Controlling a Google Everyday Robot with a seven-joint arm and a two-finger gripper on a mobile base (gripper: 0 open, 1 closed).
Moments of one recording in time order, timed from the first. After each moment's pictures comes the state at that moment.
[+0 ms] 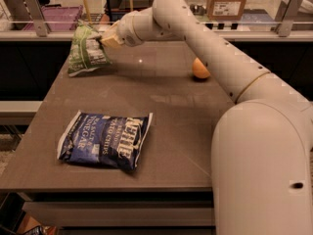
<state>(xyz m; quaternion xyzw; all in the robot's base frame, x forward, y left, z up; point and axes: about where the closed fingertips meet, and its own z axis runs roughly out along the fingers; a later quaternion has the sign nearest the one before) 0.785 0.159 0.904 -0.58 0.60 0.20 0.51</state>
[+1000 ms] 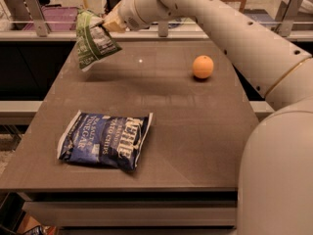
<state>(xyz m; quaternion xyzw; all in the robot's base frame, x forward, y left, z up) 0.752 0.133 0.968 -0.58 0.62 0.14 0.51</state>
